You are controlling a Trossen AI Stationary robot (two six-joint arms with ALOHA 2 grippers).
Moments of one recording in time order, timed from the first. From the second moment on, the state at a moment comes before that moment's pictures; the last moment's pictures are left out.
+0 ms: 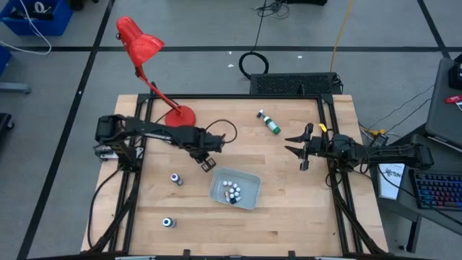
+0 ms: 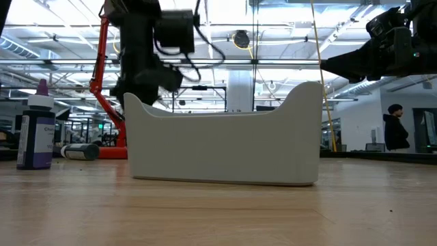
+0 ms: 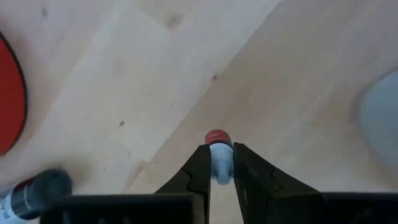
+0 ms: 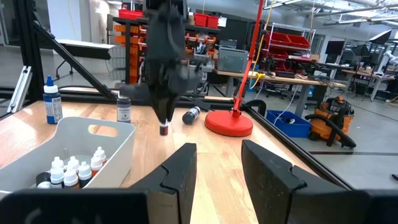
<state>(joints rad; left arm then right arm) 0.07 1.71 1.17 -0.94 -0.09 -0.62 -0.09 0.34 0.02 0.36 0.10 -0.12</state>
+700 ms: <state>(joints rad) -0.24 1.81 1.68 -1.08 -0.12 -0.67 -0.09 0.34 0.02 0.36 0.10 -0.12</state>
